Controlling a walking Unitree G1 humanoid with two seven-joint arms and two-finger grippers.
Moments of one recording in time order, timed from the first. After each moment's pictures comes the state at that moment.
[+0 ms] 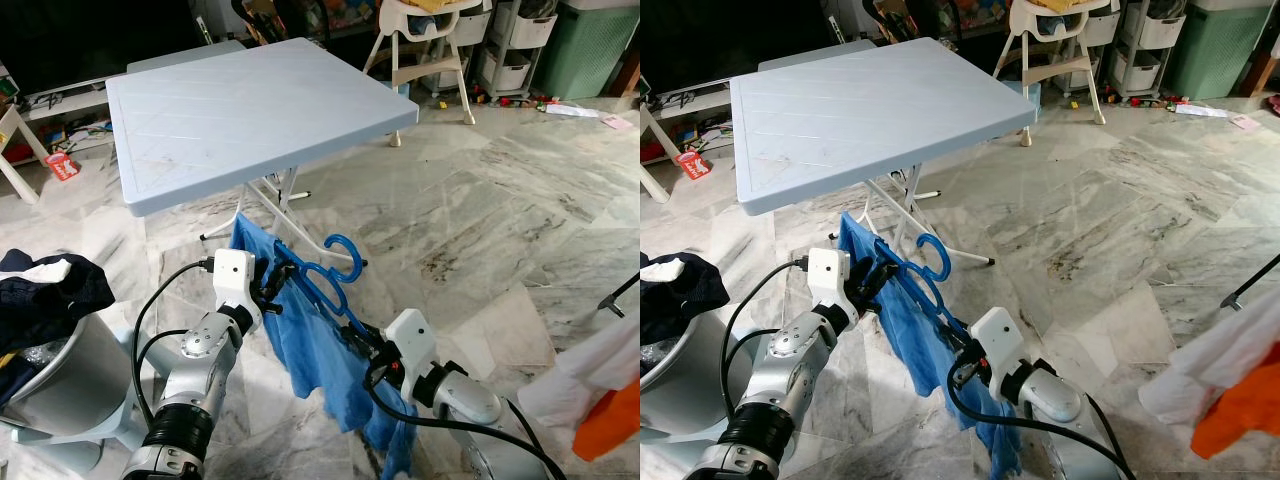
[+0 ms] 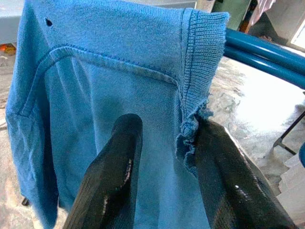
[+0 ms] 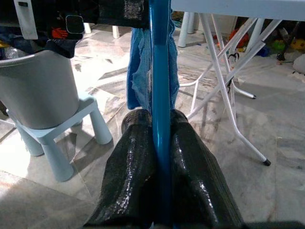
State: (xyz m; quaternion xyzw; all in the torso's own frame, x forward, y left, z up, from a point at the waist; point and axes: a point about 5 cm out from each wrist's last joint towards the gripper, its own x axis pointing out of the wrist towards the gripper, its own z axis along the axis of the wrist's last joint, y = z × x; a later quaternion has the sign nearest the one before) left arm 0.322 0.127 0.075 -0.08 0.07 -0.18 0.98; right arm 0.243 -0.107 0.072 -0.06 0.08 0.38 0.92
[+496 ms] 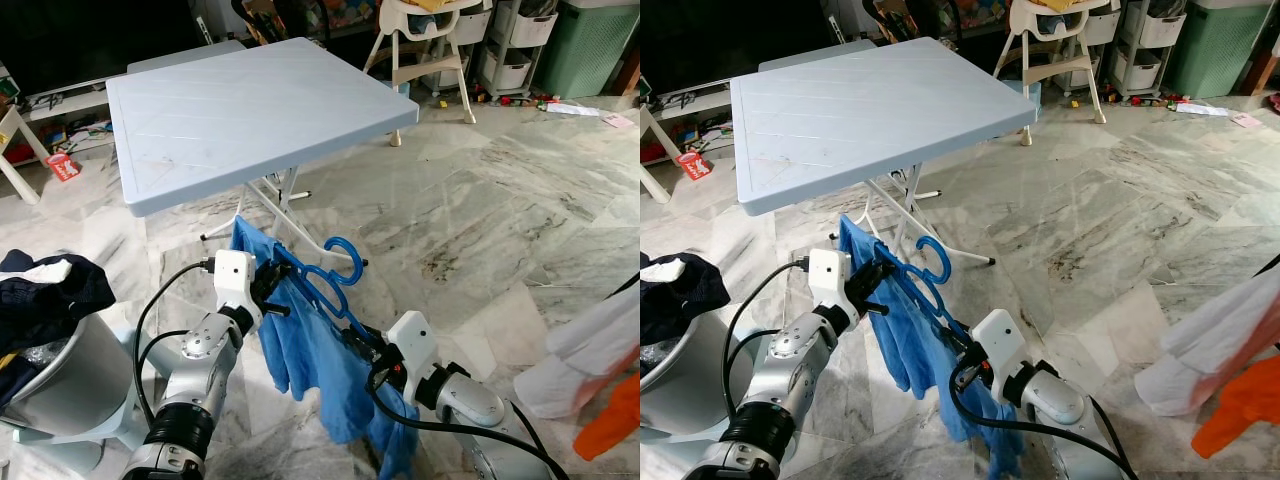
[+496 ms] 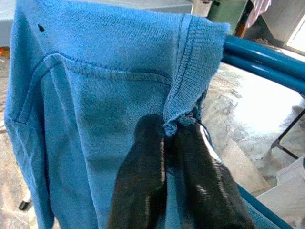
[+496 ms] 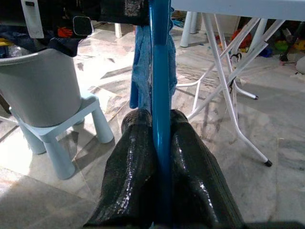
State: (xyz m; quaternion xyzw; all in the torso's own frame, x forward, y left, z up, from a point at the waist) left arm 0.322 0.128 0.073 -0.08 0.06 -0.19 0.98; right arm 0.241 -0.108 0.072 -0.06 0.08 0.38 0.92
